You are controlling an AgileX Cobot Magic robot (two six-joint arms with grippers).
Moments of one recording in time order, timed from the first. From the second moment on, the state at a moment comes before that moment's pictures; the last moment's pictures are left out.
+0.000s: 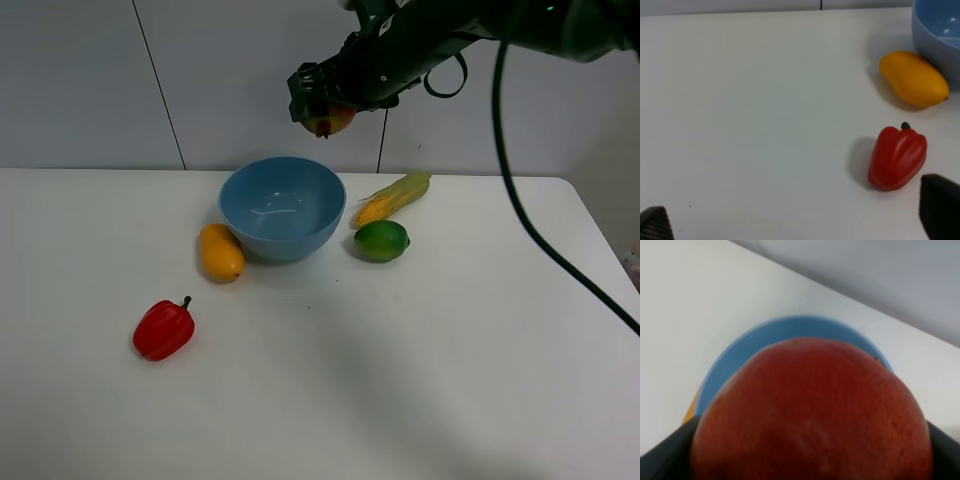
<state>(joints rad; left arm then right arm) 0.03 -0.01 -0.51 0.02 1.06 -0.03 0.52 1.92 -1.69 0.32 0.64 -0.09</state>
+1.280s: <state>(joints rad) 0.03 -0.01 -0.51 0.02 1.05 -0.03 0.45 1.85 -1.43 0.19 0.66 -0.21</state>
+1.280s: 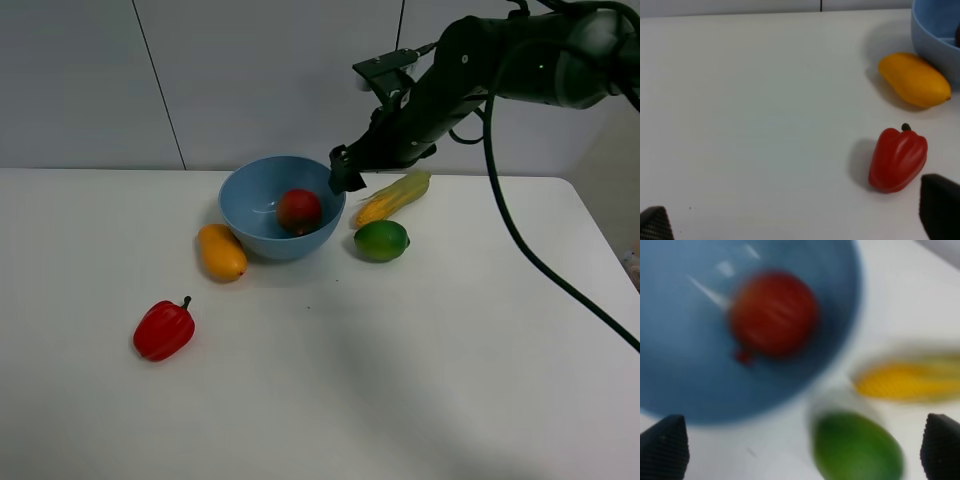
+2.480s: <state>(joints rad) 0.03 -0.01 -0.51 0.02 1.05 -0.03 0.40 2.11 -1.36 0.12 0.47 -0.24</state>
